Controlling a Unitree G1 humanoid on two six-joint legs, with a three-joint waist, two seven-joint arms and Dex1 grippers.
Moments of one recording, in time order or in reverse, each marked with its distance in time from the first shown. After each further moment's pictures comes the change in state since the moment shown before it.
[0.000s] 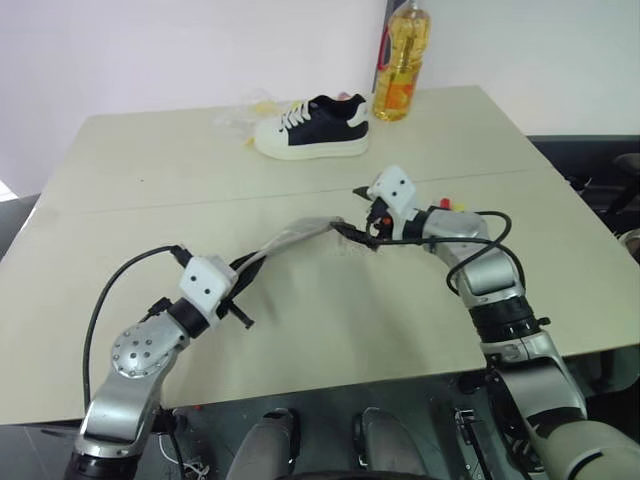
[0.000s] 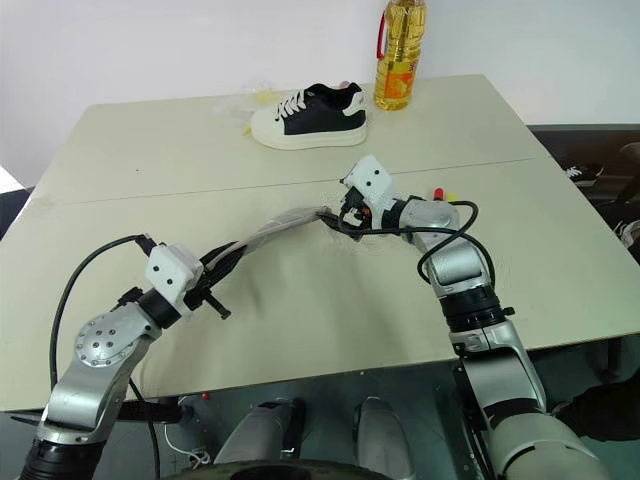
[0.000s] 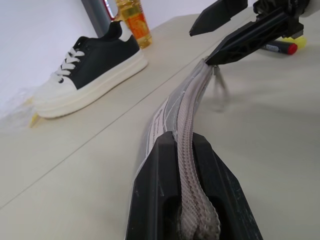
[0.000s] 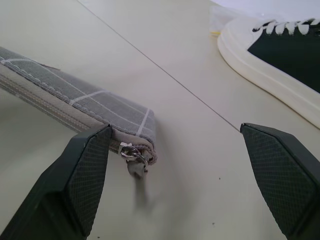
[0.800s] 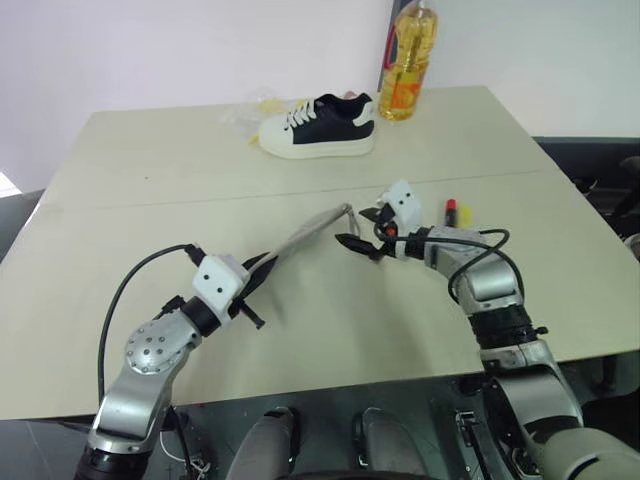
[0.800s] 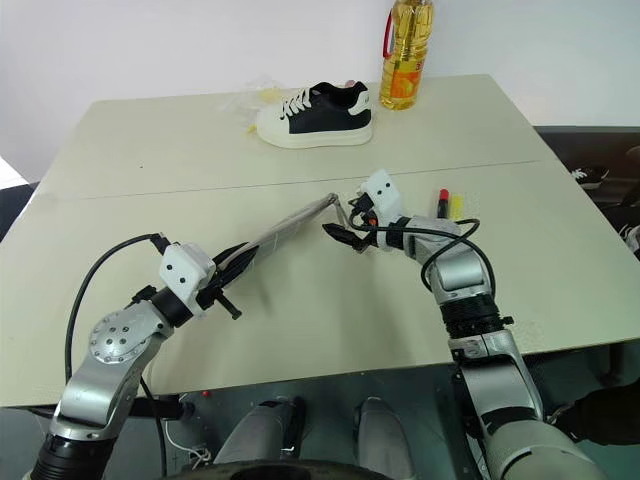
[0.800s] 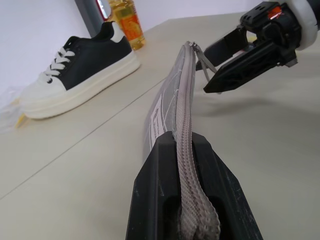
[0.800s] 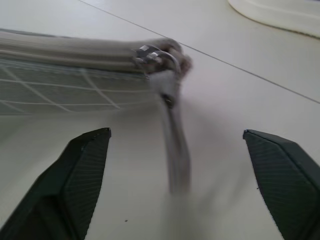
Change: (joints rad) left arm -0.023 -0.028 -0.046 0.004 0.014 0.007 -0.001; right arm 0.029 0.030 -0.054 0.063 0.106 0.160 -0.043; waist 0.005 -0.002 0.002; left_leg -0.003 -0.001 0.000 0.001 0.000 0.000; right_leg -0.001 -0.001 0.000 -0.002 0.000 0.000
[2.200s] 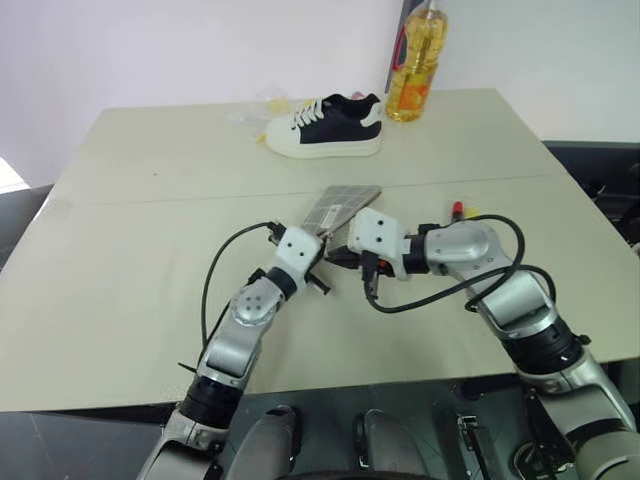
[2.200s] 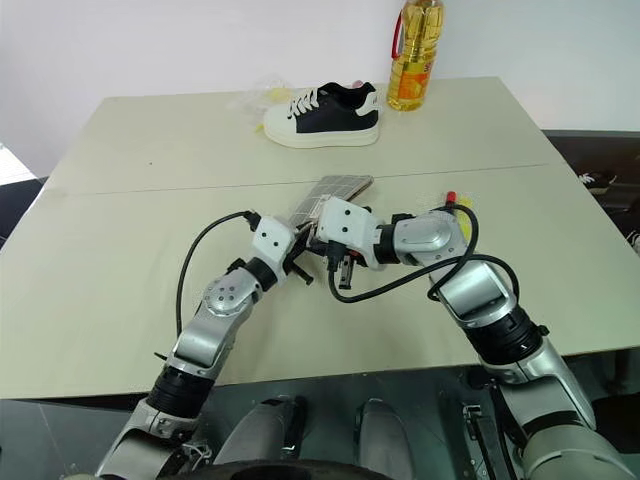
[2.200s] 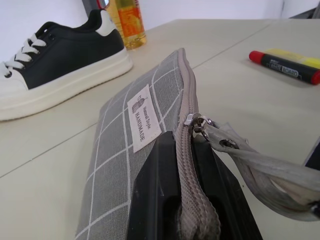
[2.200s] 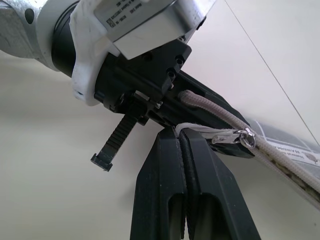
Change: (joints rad) left arm -0.338 -0.340 -0.218 0.434 0.197 -0.023 0.200; right arm 0.044 -0.231 0.235 -0.528 -0.060 0.081 0.241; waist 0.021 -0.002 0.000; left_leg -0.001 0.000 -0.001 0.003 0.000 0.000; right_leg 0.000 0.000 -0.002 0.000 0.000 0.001
